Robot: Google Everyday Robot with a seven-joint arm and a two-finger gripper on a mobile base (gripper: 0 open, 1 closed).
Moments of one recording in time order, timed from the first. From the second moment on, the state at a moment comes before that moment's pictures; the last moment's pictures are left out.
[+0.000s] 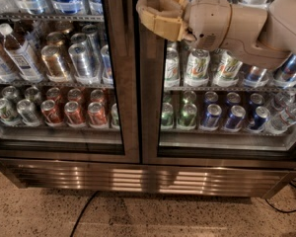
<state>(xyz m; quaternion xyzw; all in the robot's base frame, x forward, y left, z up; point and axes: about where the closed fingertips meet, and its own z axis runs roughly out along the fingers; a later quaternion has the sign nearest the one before) 0.544 0.000 1.059 -0.52 0.42 0.40 0.63</state>
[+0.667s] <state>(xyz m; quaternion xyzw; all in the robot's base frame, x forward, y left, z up) 0.544 0.000 1.059 -0.51 0.42 0.39 0.64</state>
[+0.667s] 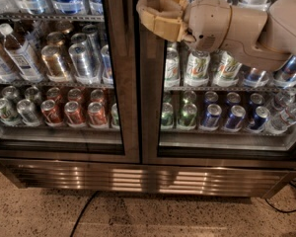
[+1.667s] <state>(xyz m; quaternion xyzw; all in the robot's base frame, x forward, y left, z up) 0.543 0.001 1.058 -0.50 0.43 0.39 0.64</state>
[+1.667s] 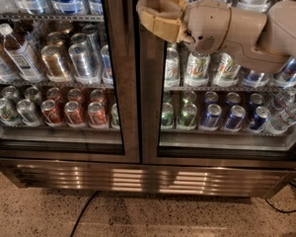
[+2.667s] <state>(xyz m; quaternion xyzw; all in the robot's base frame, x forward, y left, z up) 0.543 0.001 1.058 -0.50 0.43 0.39 0.64</state>
